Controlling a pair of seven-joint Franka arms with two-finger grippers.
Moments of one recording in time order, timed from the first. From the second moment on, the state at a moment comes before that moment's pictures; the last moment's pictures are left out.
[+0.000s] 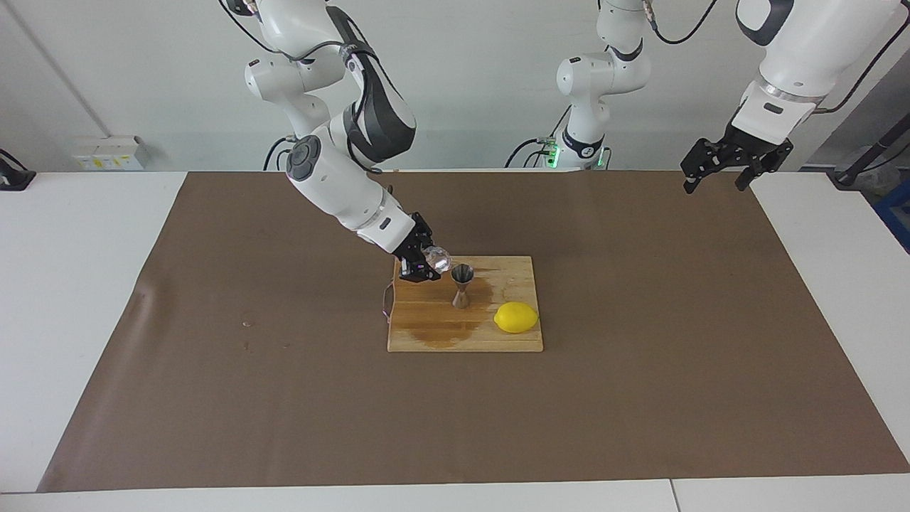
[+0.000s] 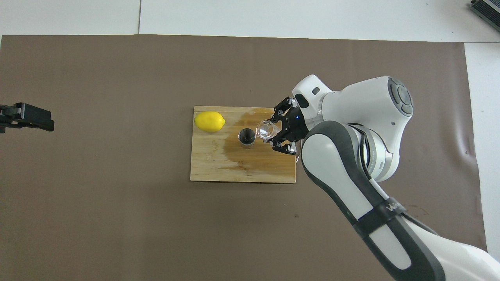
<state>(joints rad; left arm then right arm) 0.09 0.00 -0.13 -1.54 0.01 1.53 -0.02 0.45 0.24 -0.06 -1.83 0.63 2.18 -1.42</state>
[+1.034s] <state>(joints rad) 0.09 0.00 -0.13 -1.54 0.01 1.53 -0.02 0.49 0.24 -0.06 -1.83 0.51 2.20 -1.29</state>
